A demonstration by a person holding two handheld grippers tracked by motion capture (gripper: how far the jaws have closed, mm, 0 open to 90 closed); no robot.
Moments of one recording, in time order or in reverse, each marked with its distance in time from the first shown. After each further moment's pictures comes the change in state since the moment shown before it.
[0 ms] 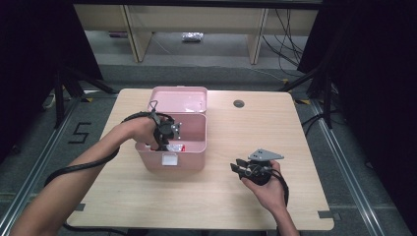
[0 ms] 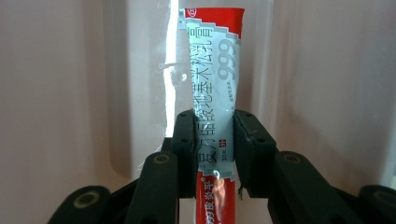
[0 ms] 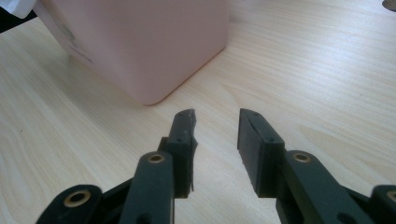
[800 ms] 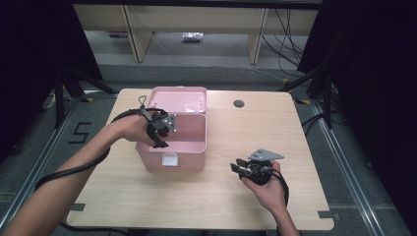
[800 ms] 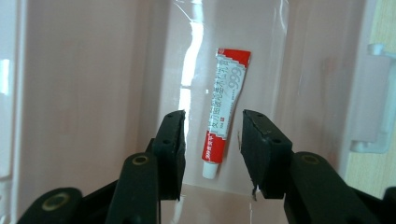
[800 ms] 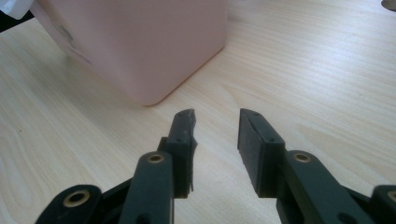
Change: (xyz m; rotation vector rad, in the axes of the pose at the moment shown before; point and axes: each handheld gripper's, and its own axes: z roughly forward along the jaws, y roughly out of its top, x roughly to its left) left arm -0.007 -0.013 -0.030 -0.136 0.111 -0.070; right arm -0.002 0.001 0.000 0.003 -0.004 -0.034
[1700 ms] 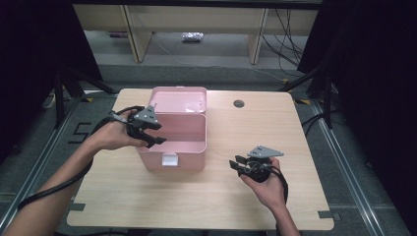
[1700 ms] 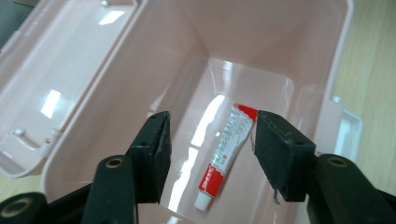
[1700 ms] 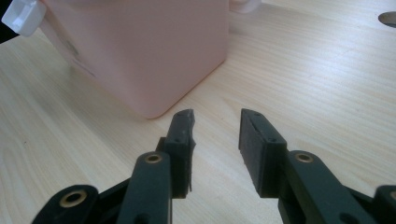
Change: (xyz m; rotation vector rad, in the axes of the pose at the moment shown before) left arm -0.010 -0.043 -0.023 -0.380 0.117 -0.271; right arm 0.004 0.011 -0.001 -0.016 0.006 0.027
